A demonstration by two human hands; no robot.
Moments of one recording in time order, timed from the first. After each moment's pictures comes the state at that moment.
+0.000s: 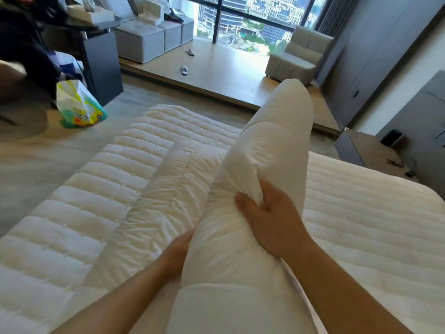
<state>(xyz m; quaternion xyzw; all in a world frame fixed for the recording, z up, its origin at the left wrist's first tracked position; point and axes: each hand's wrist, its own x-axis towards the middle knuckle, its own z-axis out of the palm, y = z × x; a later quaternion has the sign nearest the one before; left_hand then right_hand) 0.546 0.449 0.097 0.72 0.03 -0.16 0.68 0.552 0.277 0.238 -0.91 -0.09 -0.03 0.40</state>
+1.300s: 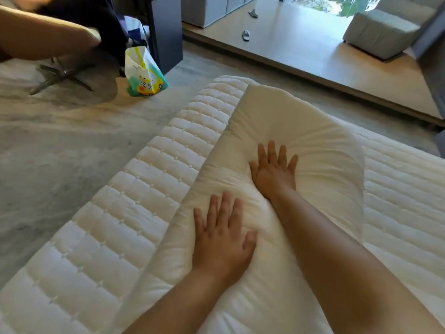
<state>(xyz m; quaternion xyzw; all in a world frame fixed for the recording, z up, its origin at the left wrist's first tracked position) 0.563 0.549 0.026 0.98 0.08 0.07 0.15 0.766 0.455 0.037 -0.99 -0.13 0.06 0.01</state>
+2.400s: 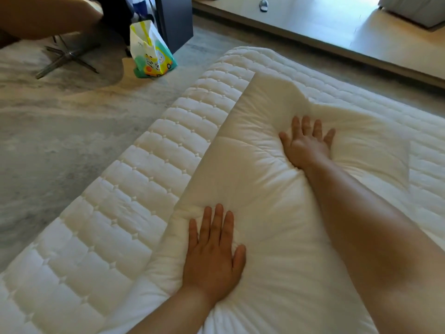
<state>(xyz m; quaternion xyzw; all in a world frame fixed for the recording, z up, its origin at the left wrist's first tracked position) 0.580 0.580 -0.108 0.99 0.07 0.03 0.14 0.885 0.446 -0.034 -0.99 -0.08 0.09 -0.01</state>
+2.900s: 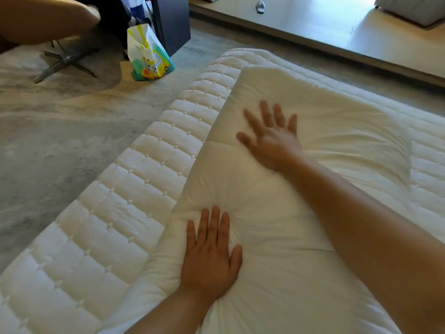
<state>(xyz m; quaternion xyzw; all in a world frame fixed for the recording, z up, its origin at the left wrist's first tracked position) 0.586 0.579 -0.116 0.99 0.07 0.01 0.11 0.848 0.493 0.002 -0.96 -0.26 0.02 0.06</state>
